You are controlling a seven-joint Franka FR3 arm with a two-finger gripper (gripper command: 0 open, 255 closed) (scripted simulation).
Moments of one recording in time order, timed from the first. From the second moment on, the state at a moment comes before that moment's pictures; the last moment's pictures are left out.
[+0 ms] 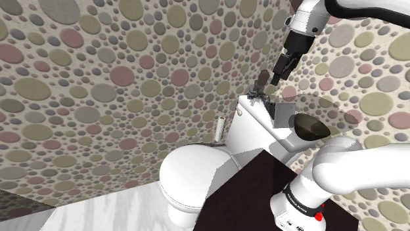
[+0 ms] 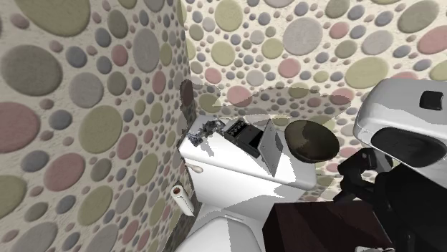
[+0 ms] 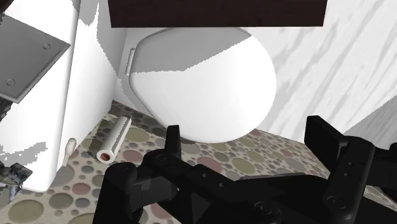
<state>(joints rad) -0.01 -0.83 0.00 -2.29 -0.05 1.47 -0.06</state>
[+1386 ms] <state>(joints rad) -0.06 -0.32 -0.32 -2.16 -0.18 1.82 -0.43</state>
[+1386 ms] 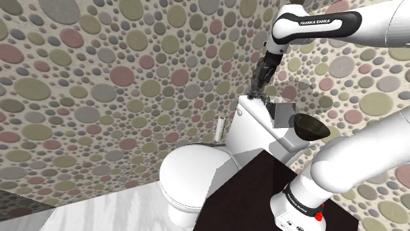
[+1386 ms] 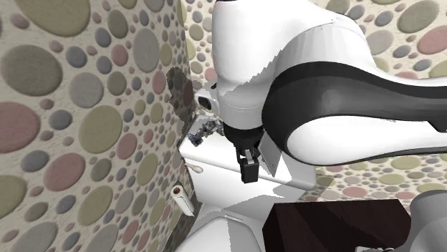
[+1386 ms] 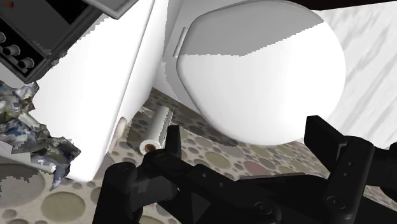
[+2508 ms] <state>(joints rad) -0.20 0.37 -0.45 -1.61 0.03 1.90 -0.81</state>
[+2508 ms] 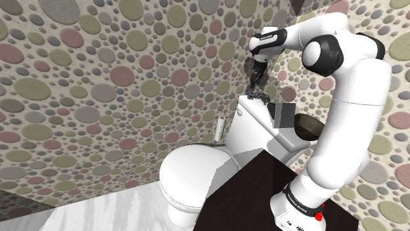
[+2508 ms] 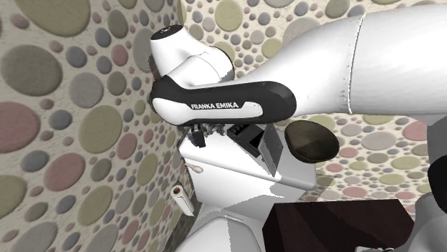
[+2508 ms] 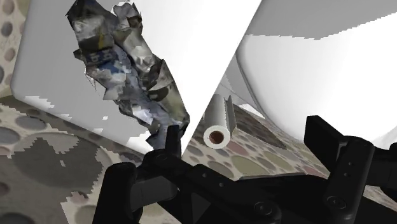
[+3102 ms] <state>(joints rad) -0.30 0.61 -0.42 -1.35 0.11 1.87 -0.89</state>
